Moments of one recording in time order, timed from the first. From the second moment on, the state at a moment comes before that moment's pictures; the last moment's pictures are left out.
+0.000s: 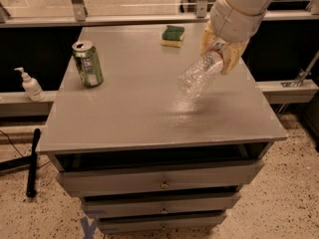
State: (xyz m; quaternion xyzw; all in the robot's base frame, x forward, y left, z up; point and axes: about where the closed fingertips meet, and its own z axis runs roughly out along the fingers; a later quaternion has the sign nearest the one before) arm 0.582 -0.137 0.944 -0.91 0.37 -0.11 0.13
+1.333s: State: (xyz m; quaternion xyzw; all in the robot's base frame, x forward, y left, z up) arm 0.593 -0.081 1.044 -0.93 0.02 -0.27 0.23
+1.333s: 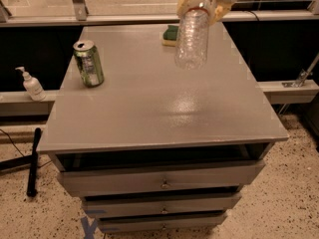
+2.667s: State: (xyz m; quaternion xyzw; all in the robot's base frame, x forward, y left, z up) arm 0.616 -0.067 1.061 -0.90 -0.12 -0.30 0.31
